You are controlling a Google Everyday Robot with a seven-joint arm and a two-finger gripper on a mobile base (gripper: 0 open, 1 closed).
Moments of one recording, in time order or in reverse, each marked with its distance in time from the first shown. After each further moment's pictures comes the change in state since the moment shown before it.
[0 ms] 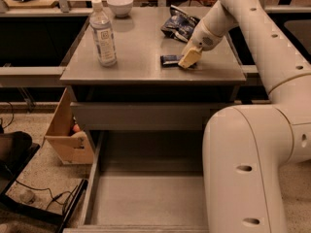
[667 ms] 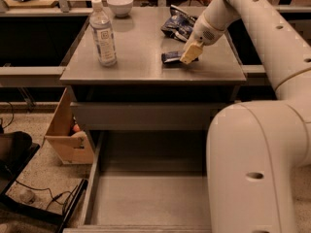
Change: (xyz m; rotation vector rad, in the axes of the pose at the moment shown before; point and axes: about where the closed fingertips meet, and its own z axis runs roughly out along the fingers) arm -0.010 0.000 -0.026 0.051 0.022 -0.001
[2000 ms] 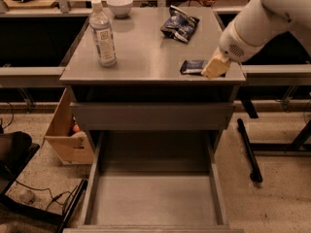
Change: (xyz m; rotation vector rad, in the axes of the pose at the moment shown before) arm 0.026 0.125 -0.104 0.215 0.077 0.209
